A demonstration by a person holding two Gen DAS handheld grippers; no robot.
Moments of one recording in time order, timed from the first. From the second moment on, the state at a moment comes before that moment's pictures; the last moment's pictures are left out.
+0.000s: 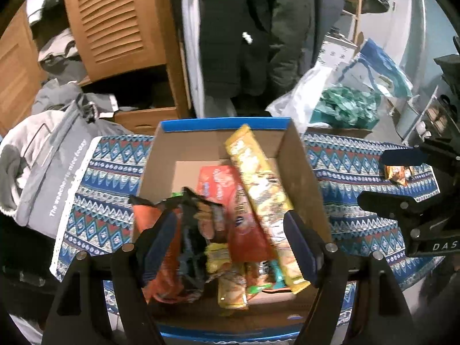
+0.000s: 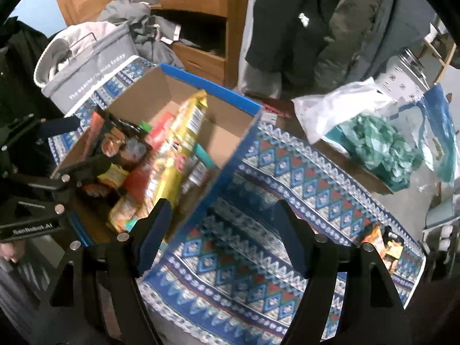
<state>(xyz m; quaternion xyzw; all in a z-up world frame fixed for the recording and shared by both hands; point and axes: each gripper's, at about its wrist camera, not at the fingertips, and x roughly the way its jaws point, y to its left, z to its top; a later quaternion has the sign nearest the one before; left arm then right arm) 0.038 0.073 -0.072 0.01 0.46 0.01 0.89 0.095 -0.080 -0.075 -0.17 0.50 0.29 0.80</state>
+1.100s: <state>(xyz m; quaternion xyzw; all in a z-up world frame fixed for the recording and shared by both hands) 0.075 -0.067 -0.094 0.07 0.51 -0.08 0.85 0.133 -0.274 -0.100 -0.09 0.53 0.15 0.83</state>
